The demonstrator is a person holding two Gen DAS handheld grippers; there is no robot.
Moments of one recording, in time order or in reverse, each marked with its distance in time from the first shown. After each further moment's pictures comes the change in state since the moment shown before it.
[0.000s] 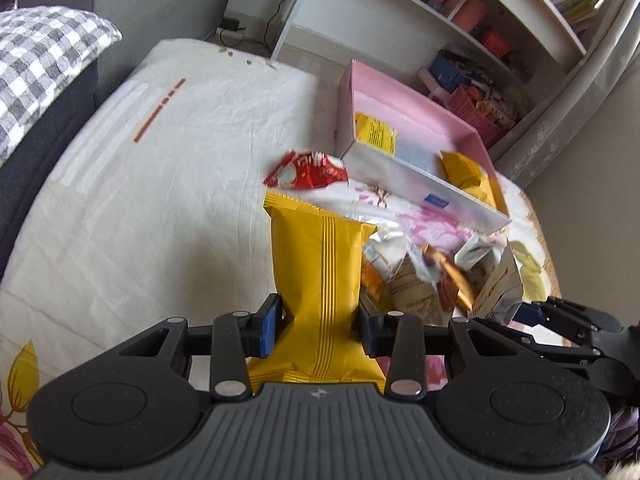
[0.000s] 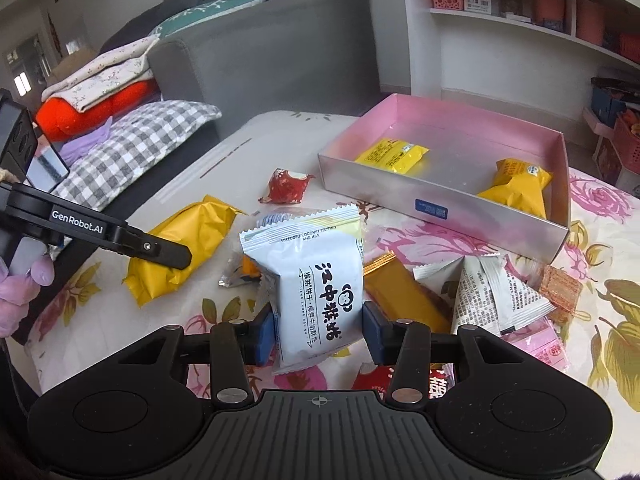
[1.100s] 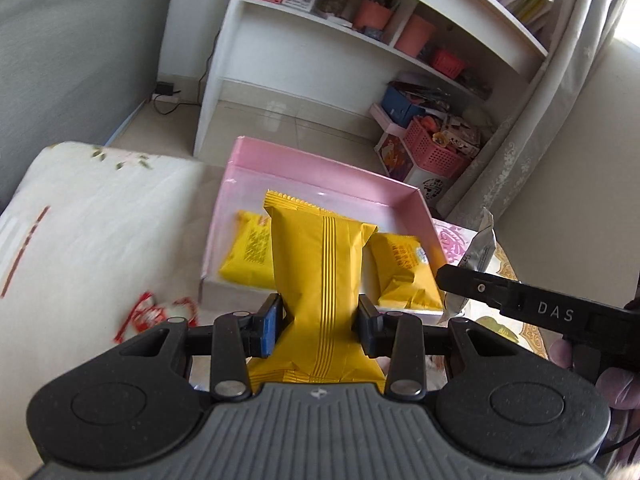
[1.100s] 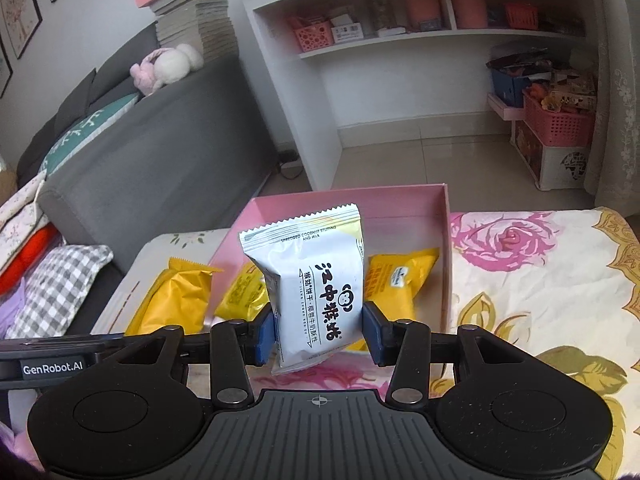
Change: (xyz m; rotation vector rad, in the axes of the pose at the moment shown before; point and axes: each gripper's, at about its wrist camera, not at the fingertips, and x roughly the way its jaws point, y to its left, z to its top) left arm 0.073 -0.103 0.072 0.143 -0.130 -0.043; right arm 0.011 -0.121 0.079 0.329 -0.145 -0.138
